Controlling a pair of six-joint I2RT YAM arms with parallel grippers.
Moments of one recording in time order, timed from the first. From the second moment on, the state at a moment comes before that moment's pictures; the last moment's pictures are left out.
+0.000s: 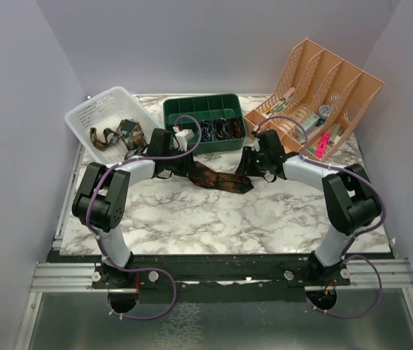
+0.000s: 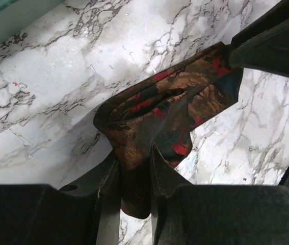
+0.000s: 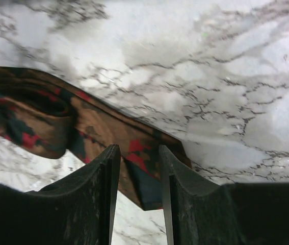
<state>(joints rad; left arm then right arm) -0.30 1.79 0.98 0.03 0.66 -0.19 0.43 1.73 1.01 -0.08 -0.23 0.45</state>
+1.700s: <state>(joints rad) -0.55 1.74 1.18 -0.36 0.14 -0.09 0.50 1.90 0.87 0.48 -0.59 0.86</state>
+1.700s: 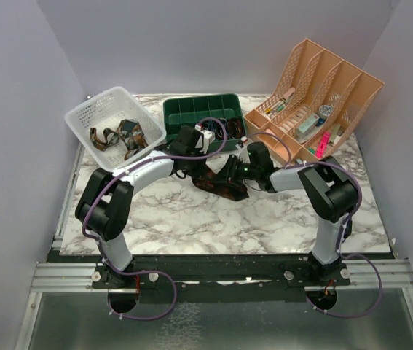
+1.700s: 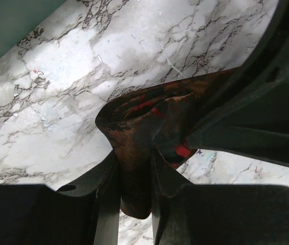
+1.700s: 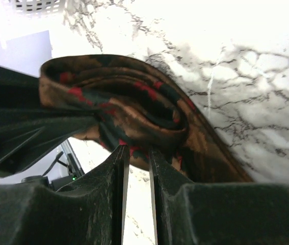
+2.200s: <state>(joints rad) -0.55 1.70 1.17 -0.33 0.26 -0.17 0.50 1.95 0.87 0.48 -0.59 0.86</state>
